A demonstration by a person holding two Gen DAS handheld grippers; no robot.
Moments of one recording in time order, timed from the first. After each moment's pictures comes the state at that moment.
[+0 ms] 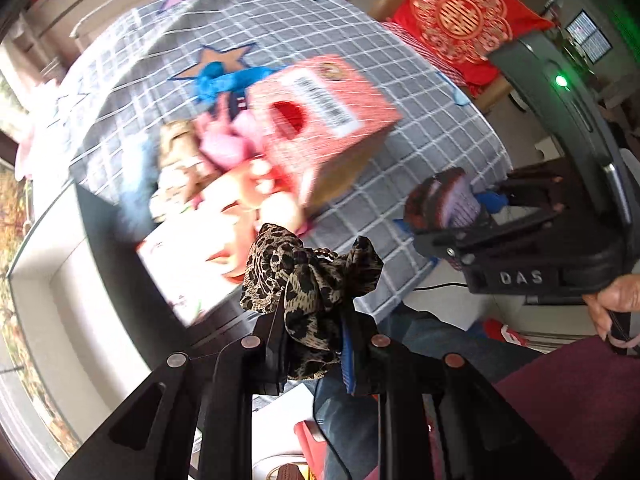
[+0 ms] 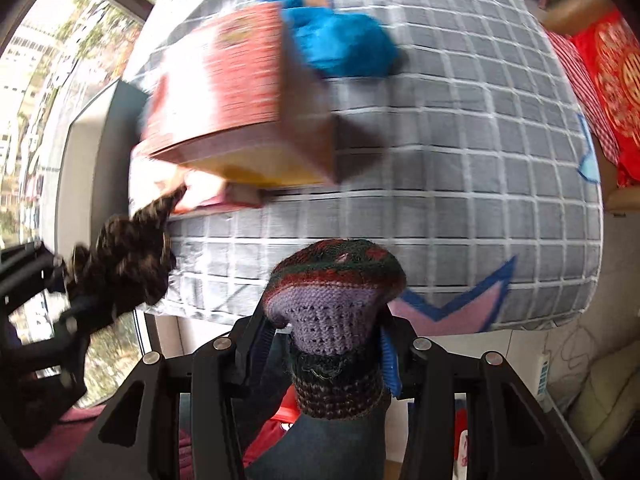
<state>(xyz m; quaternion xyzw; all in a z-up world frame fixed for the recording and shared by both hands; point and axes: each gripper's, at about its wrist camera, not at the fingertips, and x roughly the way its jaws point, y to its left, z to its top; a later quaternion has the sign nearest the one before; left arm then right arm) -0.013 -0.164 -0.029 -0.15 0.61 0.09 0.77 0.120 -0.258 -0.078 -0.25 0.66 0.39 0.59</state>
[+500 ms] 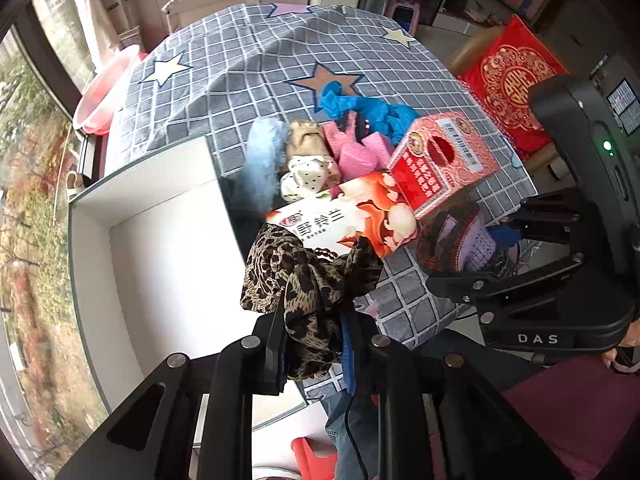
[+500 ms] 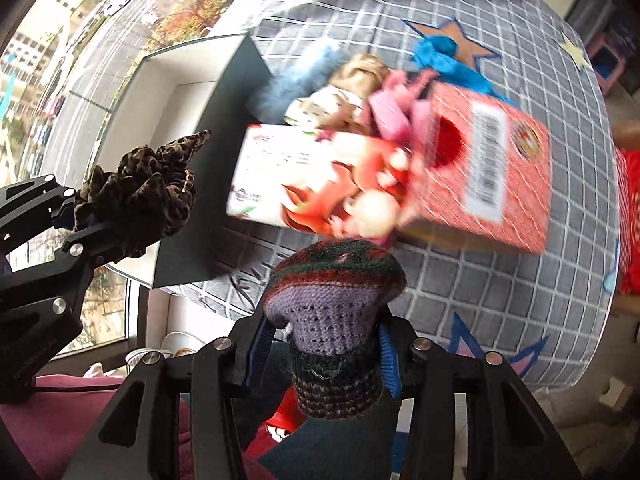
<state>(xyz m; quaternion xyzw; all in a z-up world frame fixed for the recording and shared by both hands) -0.096 -0.089 -0.005 -0.21 0.55 0.20 0.78 0.026 -0.165 -0.049 -0.34 0.58 0.48 0.56</state>
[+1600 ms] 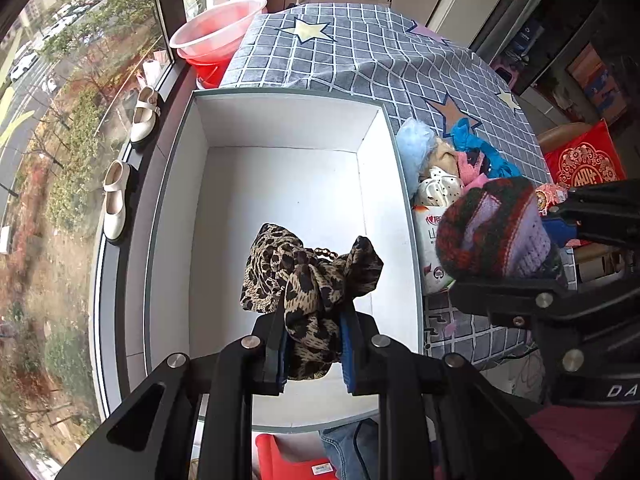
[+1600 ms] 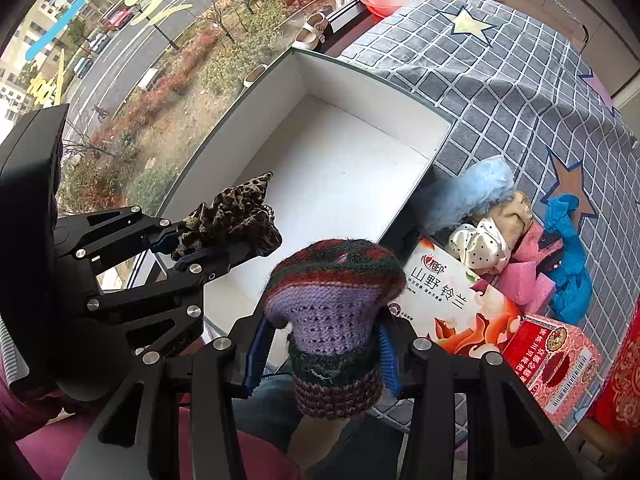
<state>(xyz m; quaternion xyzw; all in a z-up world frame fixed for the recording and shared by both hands) -0.198 -0.021 -0.039 -0.33 0.50 0.32 0.74 -0.087 -0.045 -0.013 -0.43 0.50 0.58 0.48</state>
